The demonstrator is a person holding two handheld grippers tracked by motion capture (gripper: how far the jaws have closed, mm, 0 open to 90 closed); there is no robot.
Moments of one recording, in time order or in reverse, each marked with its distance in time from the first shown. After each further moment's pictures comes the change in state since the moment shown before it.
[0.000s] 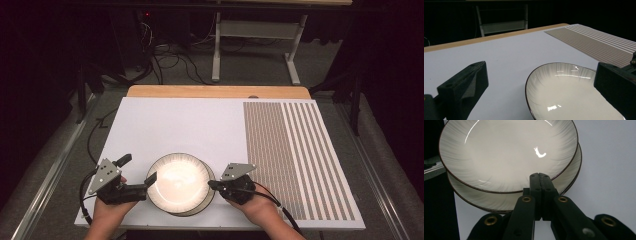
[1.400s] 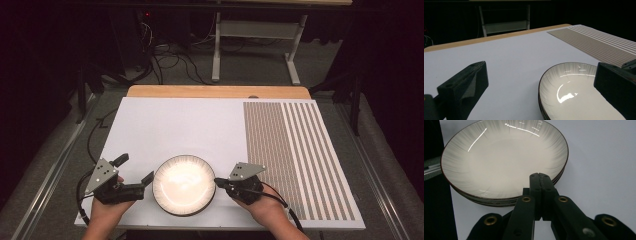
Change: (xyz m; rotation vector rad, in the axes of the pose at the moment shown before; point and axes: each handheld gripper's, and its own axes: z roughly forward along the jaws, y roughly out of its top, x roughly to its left) left arm 0.005 0.000 -0.004 -0.003 0.015 -0.007; right arm -0.004 -0.005 -0.018 -0.030 -0.045 -0.015
